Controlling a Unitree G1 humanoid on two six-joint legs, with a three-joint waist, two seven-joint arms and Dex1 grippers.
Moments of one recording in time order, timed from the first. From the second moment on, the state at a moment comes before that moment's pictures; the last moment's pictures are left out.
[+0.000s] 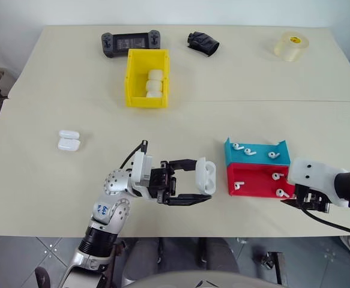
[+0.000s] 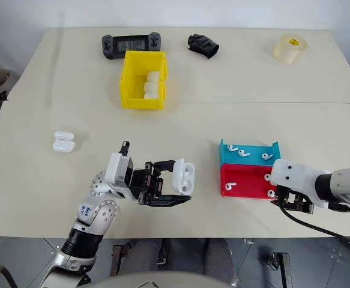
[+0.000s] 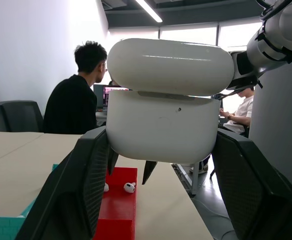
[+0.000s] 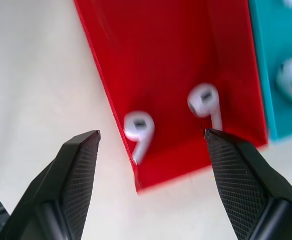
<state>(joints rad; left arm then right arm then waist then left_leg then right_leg) -0.24 0.21 -0.20 -0.14 -0.59 0.01 -1.20 0.13 -1.31 -0.19 -0.53 0.16 0.70 1.09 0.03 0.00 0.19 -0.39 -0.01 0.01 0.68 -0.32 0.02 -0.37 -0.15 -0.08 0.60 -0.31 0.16</state>
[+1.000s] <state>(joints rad) -0.24 0.21 -0.21 -0.15 -0.60 0.02 -1.20 0.12 -1.29 -0.08 -0.54 0.13 0.72 1.03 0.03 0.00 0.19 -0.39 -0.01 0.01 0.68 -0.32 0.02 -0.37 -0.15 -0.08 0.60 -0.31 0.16</state>
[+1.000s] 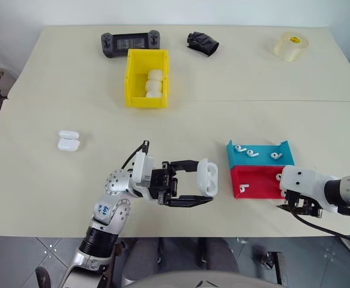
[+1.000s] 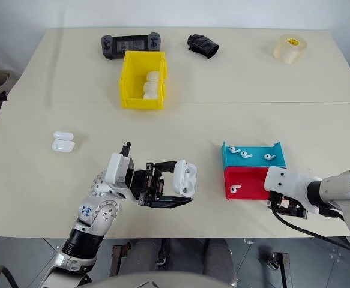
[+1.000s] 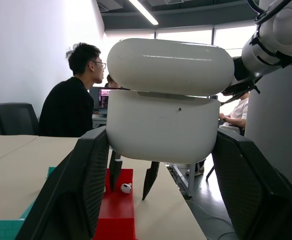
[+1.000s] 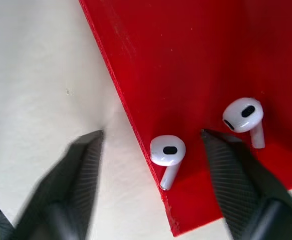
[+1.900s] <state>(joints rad) -0.24 0.21 -0.21 -0.16 -0.60 0.03 -1.19 0.17 -1.29 -0.12 -0.59 0.10 0.79 1.01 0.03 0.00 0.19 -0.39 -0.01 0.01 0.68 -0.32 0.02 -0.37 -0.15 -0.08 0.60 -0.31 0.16</state>
